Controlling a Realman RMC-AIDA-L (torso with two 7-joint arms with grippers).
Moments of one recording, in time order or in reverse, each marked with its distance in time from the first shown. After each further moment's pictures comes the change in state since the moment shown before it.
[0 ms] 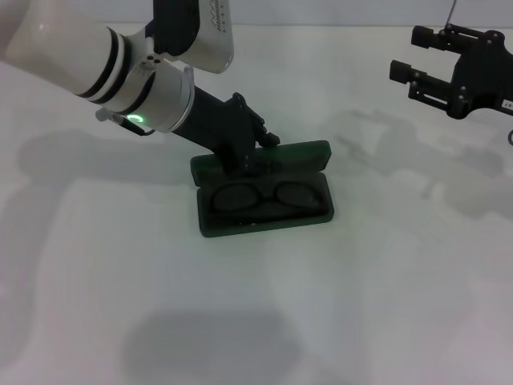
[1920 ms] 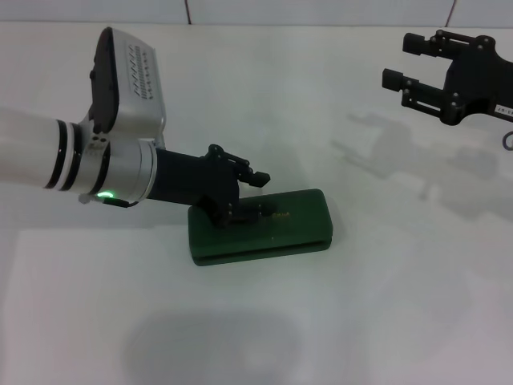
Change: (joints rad) left arm 0.213 -0.005 -0.044 -0.123 -0.277 -0.027 0.247; right arm 0.005 -0.002 -0.027 -0.004 -0.009 0.003 0.000
